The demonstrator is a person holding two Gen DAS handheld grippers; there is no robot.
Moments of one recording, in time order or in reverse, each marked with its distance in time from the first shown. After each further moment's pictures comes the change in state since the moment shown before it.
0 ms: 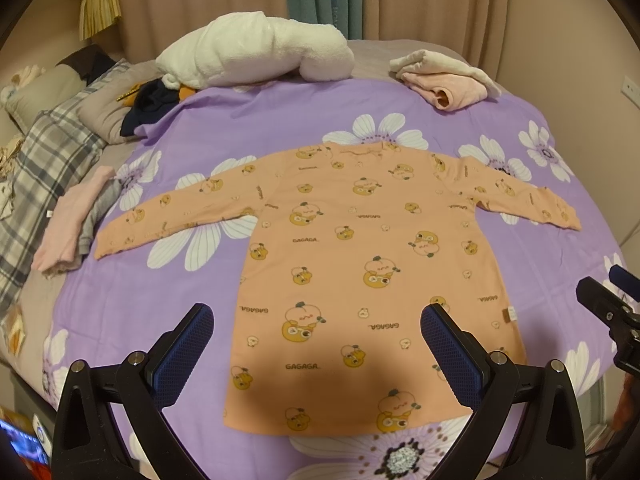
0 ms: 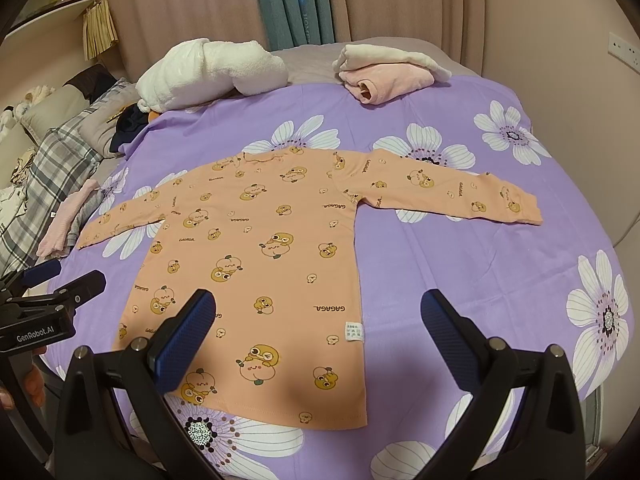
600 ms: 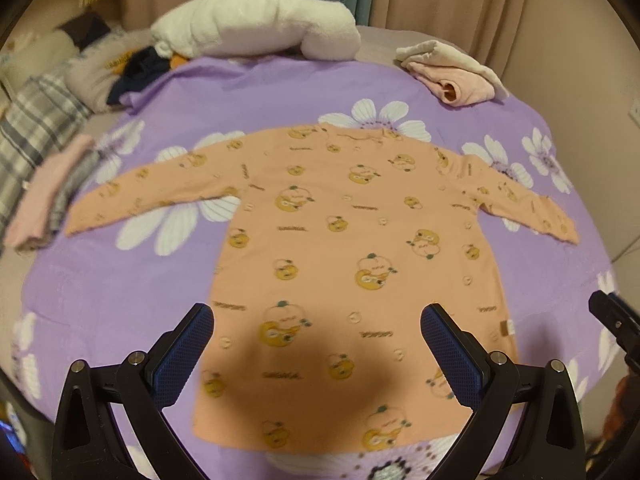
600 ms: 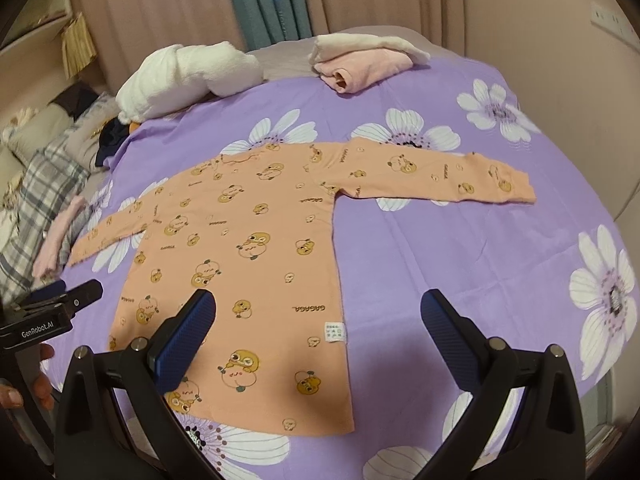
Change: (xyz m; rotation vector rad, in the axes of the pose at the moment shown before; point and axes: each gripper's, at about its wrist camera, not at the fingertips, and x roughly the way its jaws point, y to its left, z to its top) left arm 0.044 0.011 0.003 -0.068 0.137 -0.052; right arm 0.019 -0.035 -0.002 0.084 0.061 -0.033
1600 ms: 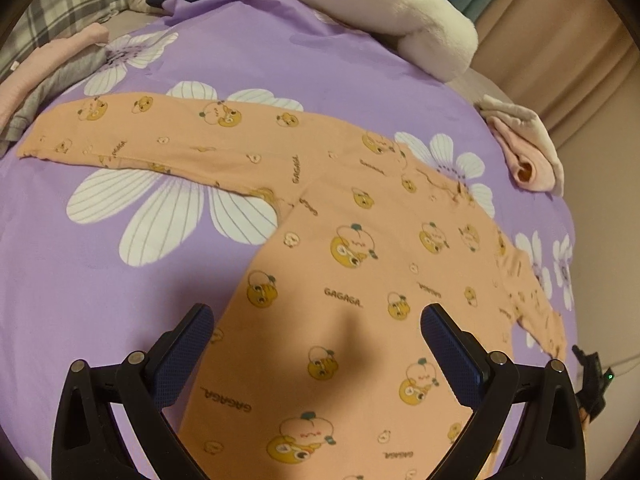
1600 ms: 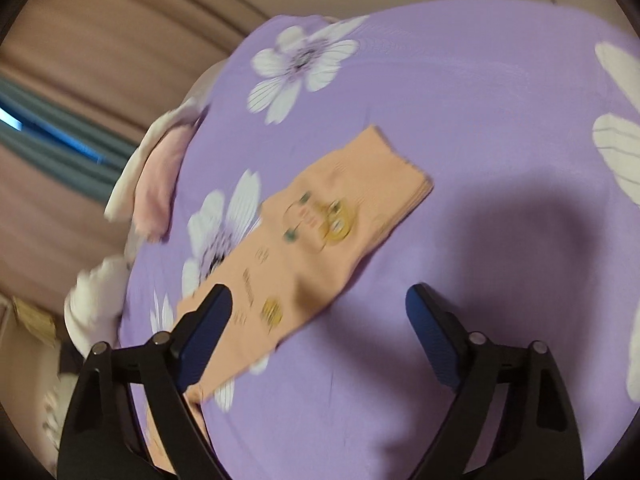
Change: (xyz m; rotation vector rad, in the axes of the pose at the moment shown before) left arm 0.090 0.090 0.054 -0.385 -0.008 -0.137; right arm 0.160 -0.276 0.049 0.869 -0.157 0.159
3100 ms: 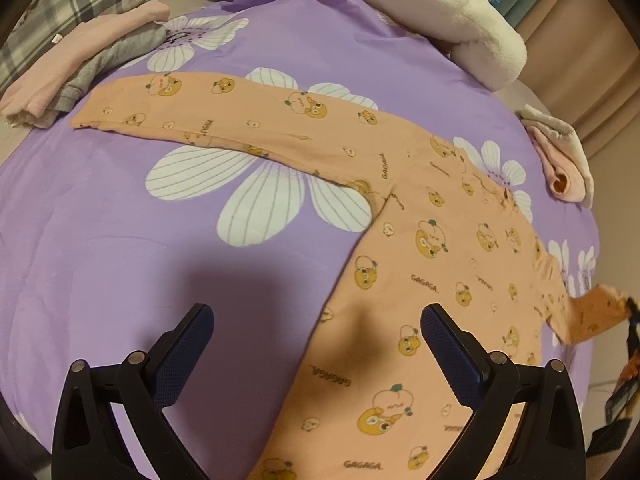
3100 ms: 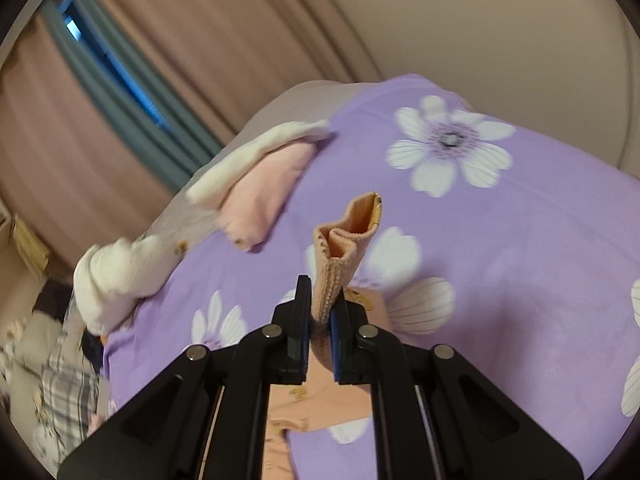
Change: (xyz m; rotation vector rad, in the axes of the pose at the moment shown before) left arm -0.022 0.059 -0.002 -0.061 0.040 0.089; right arm -0.025 0.187 -0.017 -0.380 -0.118 0.034
